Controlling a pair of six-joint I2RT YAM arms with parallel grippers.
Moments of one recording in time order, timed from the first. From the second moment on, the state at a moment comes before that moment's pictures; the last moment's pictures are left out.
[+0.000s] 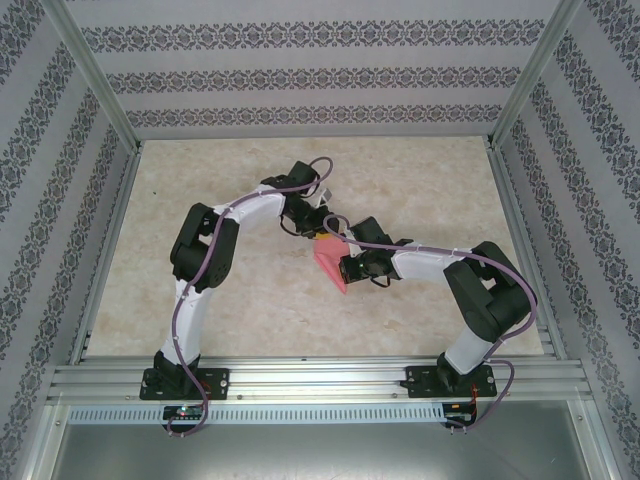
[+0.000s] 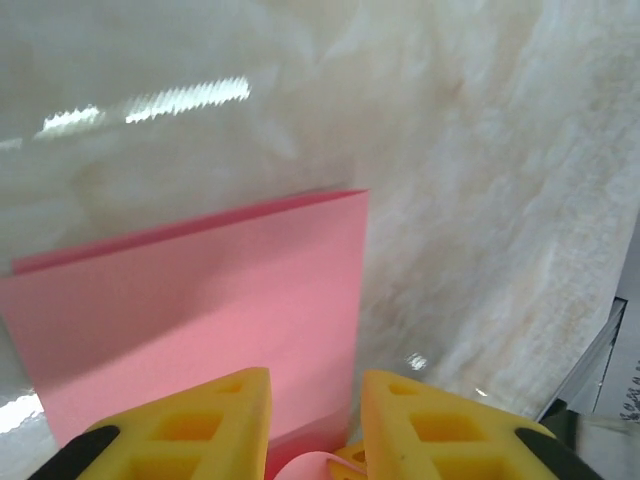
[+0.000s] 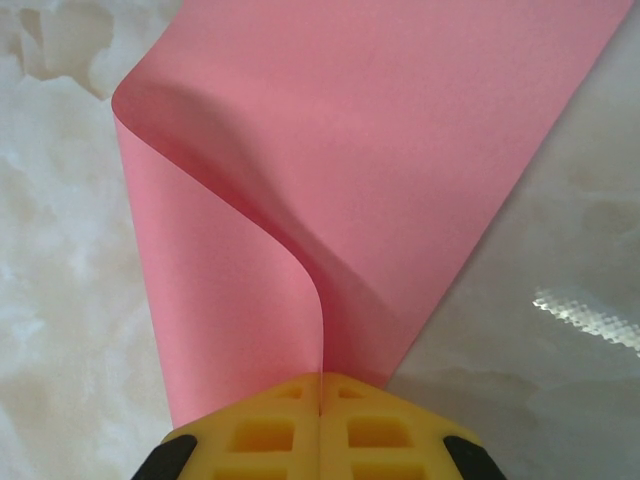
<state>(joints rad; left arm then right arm) -0.52 2.22 1.71 -0.64 0.63 -0.55 0.59 1.67 0.79 -0.18 -0.21 0.27</state>
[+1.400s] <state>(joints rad) -0.59 2.05 1.29 -0.33 0.68 -0.74 0.59 1.69 0.81 -0.18 -0.21 0.27</state>
